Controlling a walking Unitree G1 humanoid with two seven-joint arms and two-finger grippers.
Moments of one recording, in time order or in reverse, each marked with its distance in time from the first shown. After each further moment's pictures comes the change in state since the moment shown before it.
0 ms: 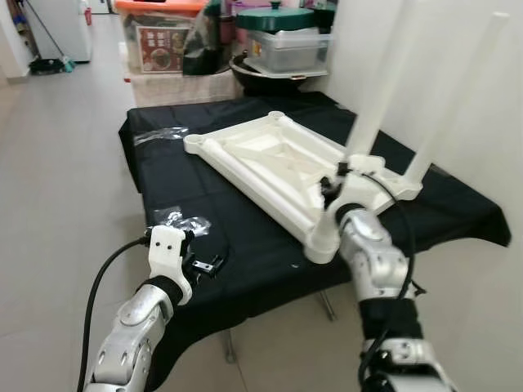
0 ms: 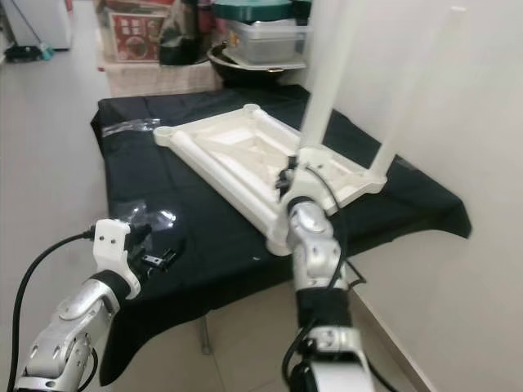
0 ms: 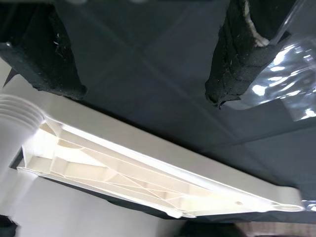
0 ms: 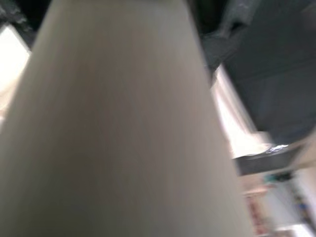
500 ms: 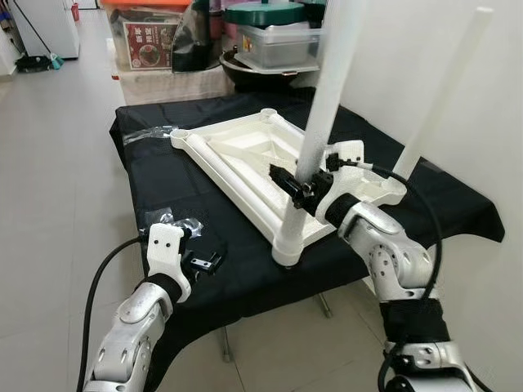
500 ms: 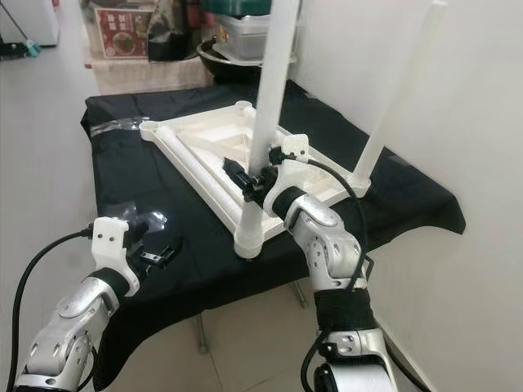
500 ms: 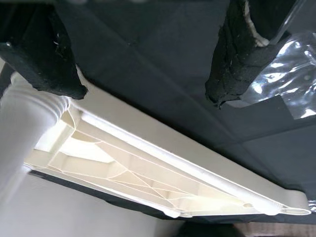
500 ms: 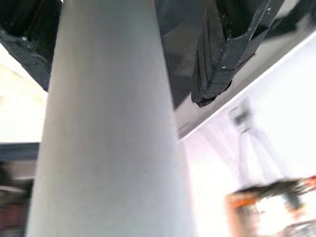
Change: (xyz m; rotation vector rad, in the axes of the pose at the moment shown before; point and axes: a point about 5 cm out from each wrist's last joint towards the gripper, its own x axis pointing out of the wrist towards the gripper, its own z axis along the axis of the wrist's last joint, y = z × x) left arm 0.001 0.001 0.000 0.000 -0.005 0.005; right arm -0.021 0.008 0.033 -0.043 -0.074 0.660
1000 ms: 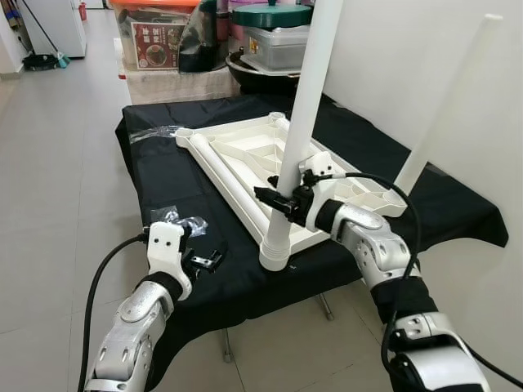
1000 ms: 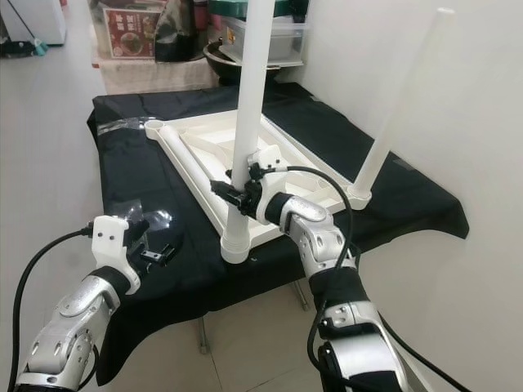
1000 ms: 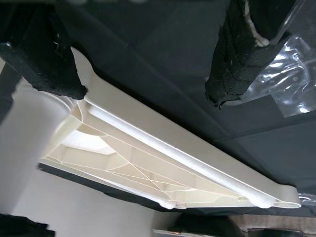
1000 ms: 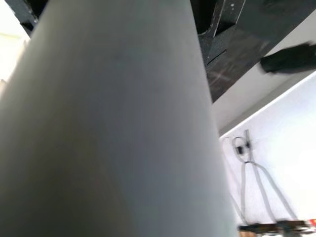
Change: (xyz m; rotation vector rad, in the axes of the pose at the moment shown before) left arm 0.002 -0.002 0.002 -0.002 -0.016 -0.002; right arm 0.025 -0.026 -0.026 -0.060 0.131 -0.080
